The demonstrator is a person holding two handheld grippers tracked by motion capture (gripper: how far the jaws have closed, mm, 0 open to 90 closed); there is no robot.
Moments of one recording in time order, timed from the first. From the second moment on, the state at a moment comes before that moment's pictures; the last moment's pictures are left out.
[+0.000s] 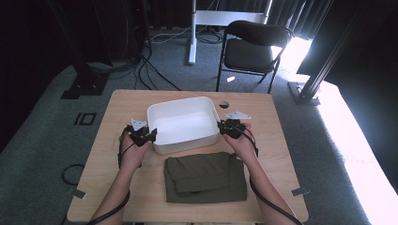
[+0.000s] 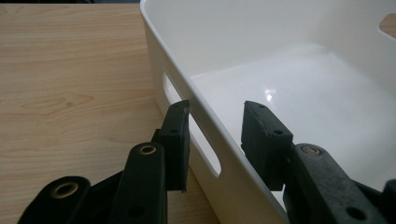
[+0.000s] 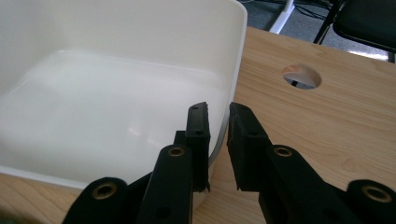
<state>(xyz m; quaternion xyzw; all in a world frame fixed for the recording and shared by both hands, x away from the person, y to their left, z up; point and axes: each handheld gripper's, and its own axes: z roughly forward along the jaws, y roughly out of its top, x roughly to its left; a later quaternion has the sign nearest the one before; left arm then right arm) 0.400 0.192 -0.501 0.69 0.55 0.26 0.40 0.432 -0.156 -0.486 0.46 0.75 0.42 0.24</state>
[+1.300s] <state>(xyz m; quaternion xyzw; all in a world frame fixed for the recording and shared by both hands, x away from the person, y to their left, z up) 0.448 0.103 -0.501 0.74 0.48 0.25 0.39 0.407 -0.242 -0.485 0.53 0.69 0.40 0.27</state>
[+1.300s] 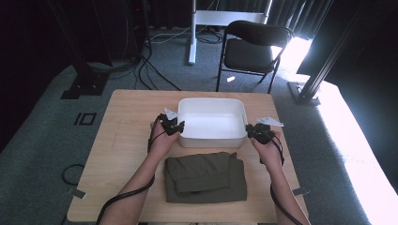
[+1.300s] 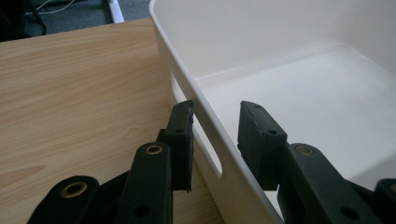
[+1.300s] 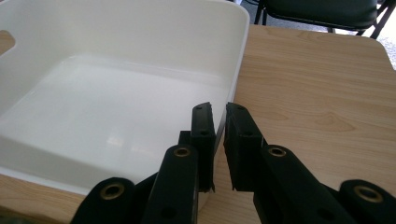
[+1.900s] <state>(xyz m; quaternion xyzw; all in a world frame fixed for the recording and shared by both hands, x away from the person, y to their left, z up) 0.462 0.067 -0.499 0.76 0.47 0.24 0.39 0.408 -0.278 -0.485 0.56 0.67 0.40 0.27</state>
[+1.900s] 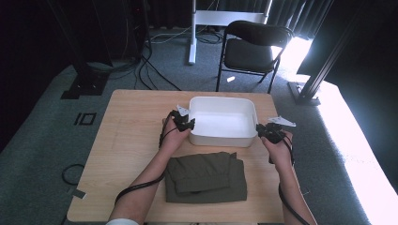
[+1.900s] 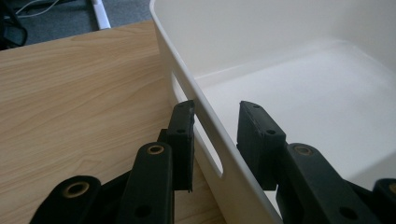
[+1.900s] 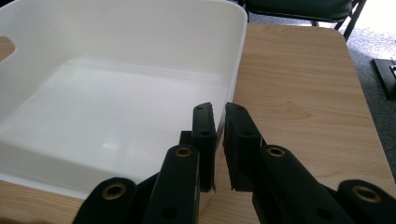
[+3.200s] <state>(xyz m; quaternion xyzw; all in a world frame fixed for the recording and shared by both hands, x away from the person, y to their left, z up) 0.438 0.081 -0.469 0.78 0.40 0.17 0.44 0.413 -0.274 -0.471 0.51 0.69 0.45 0.25</state>
